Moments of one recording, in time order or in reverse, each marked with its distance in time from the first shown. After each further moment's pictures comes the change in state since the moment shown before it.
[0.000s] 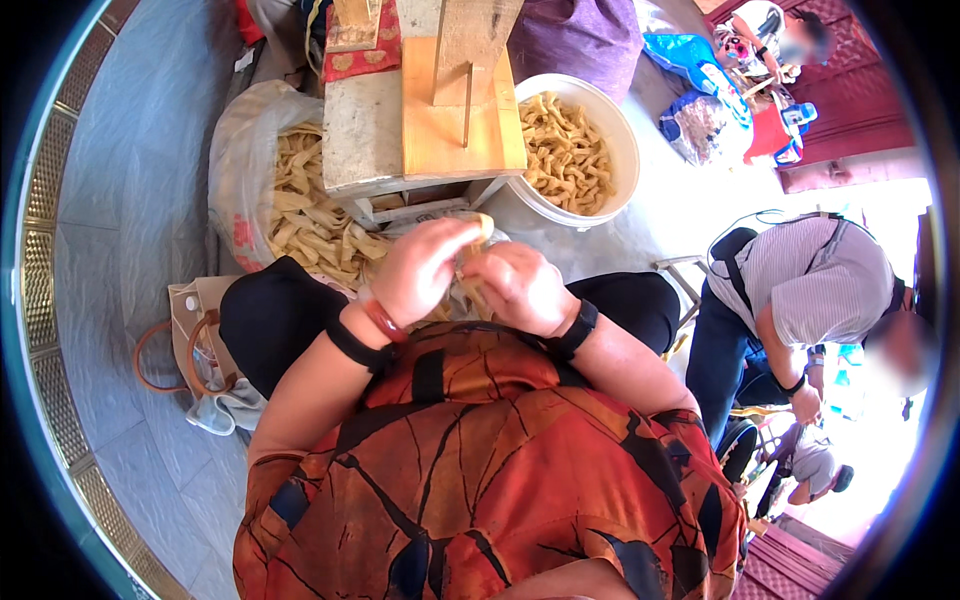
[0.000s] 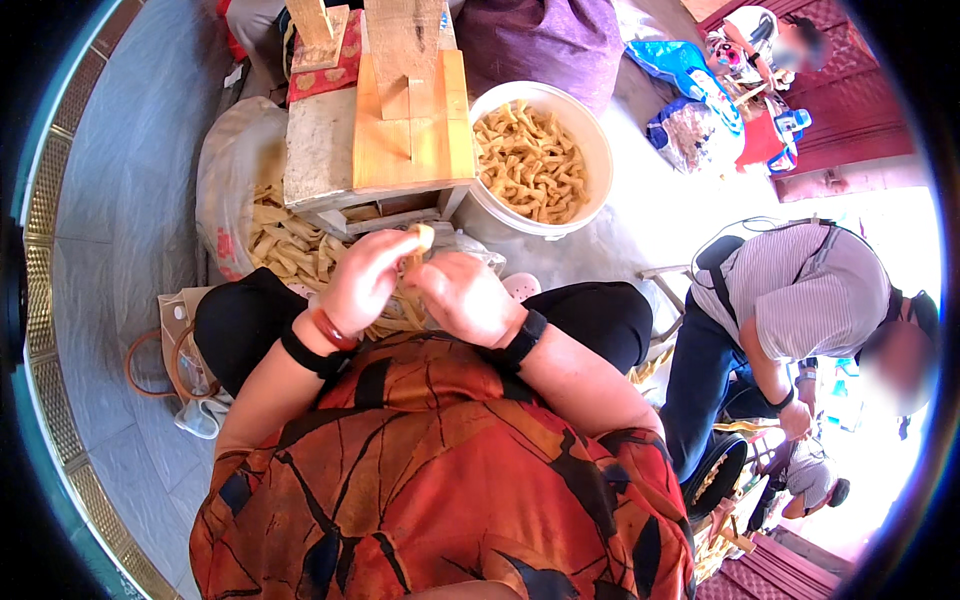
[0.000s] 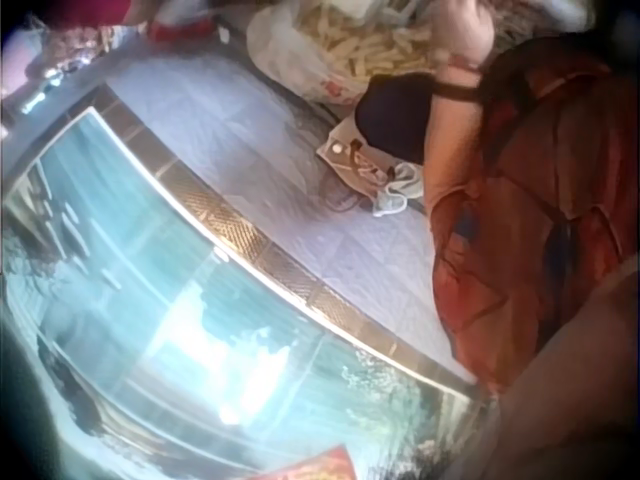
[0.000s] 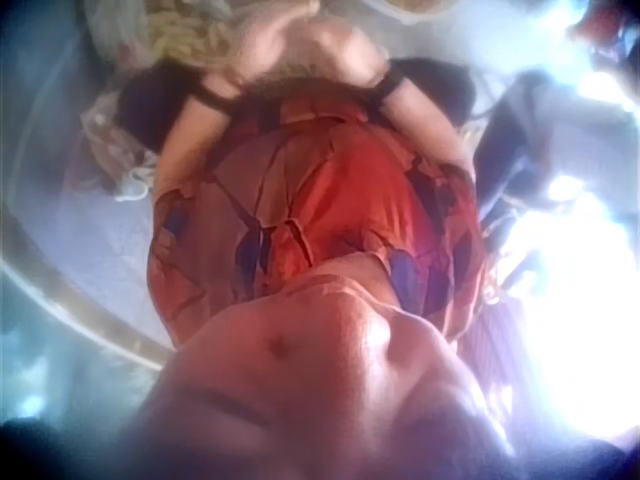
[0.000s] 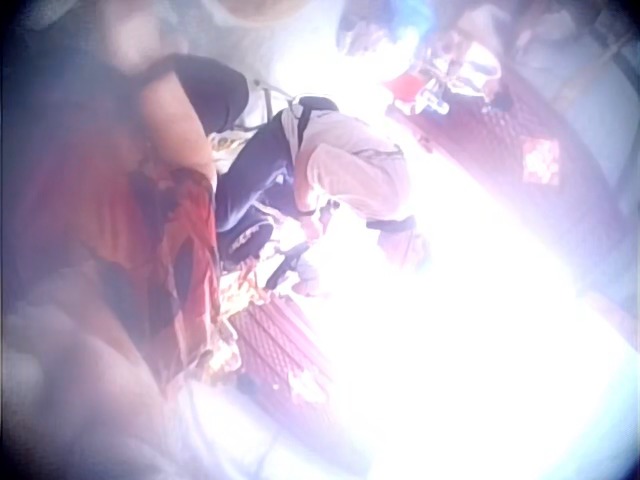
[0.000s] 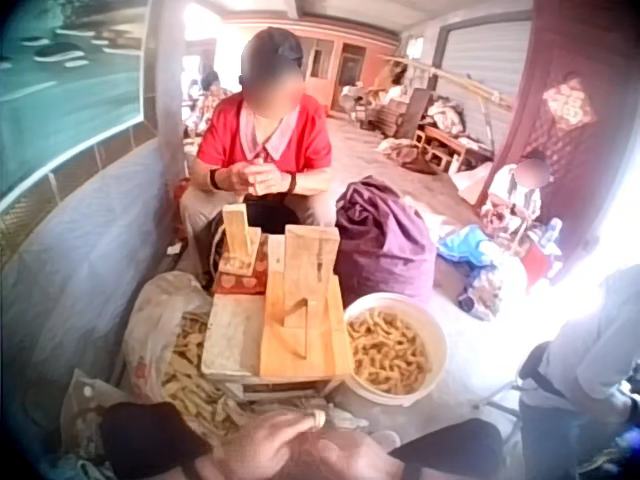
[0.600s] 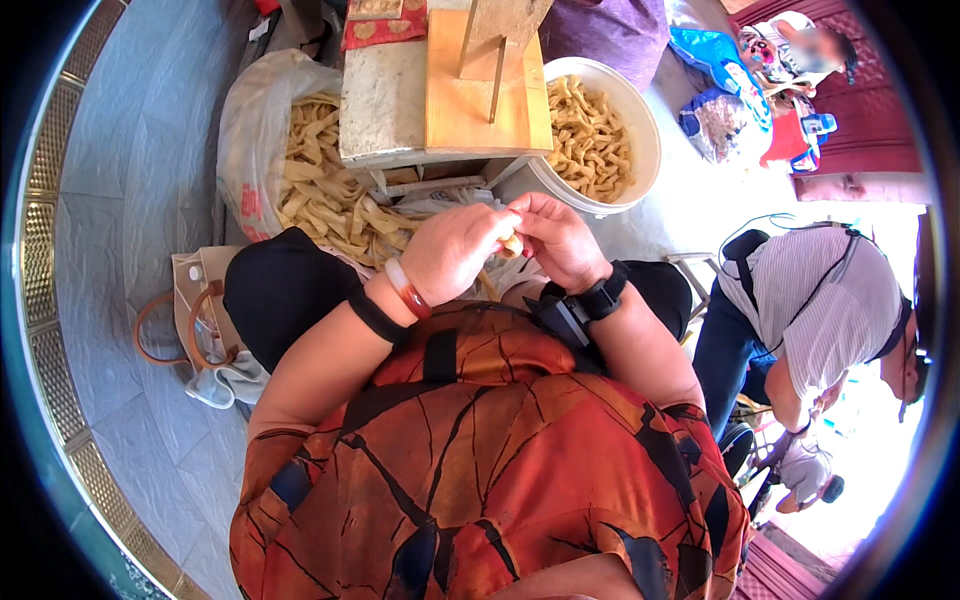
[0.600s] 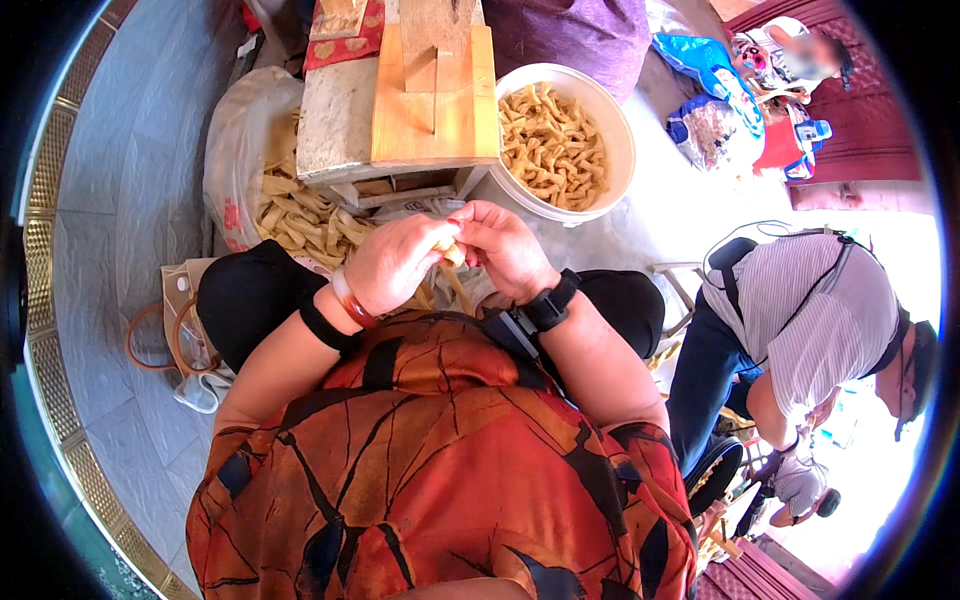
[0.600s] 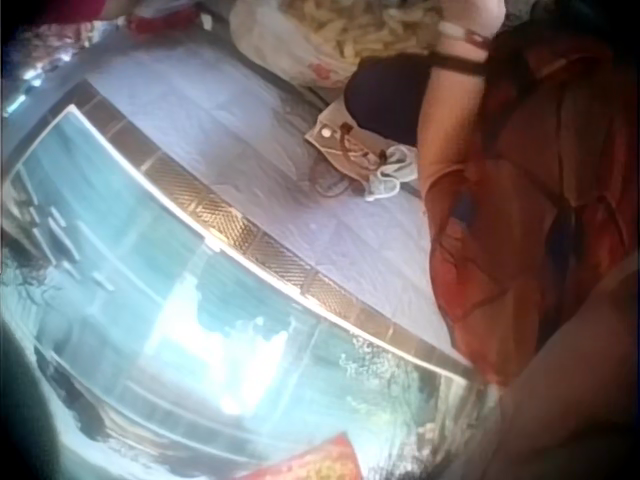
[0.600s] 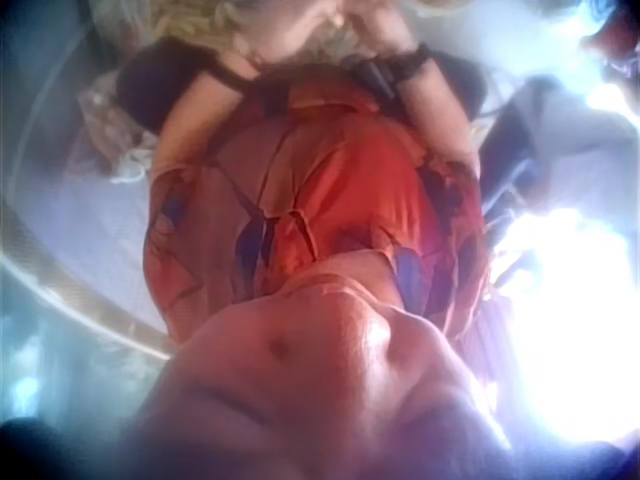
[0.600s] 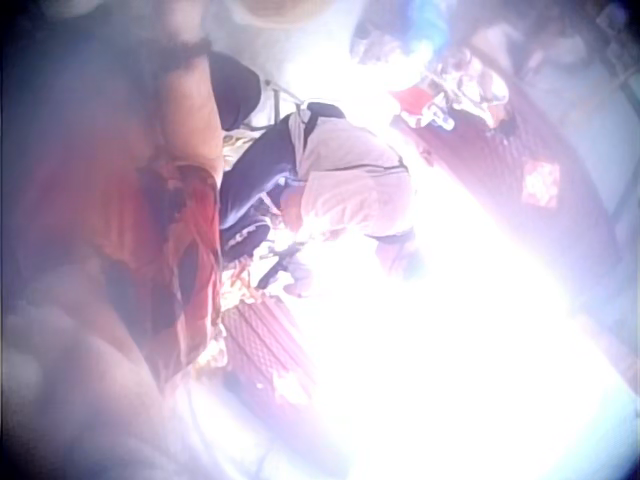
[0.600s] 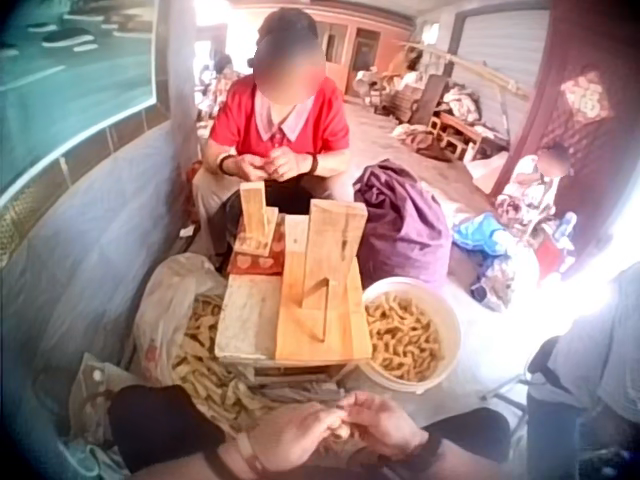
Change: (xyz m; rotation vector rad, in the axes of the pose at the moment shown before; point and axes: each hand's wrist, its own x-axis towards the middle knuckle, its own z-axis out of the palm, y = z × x) left_hand 0.005 -0.001 0.008 0.275 -0.052 0.196; right_hand -0.011 0.039 0.004 1.410 0.115 0.926
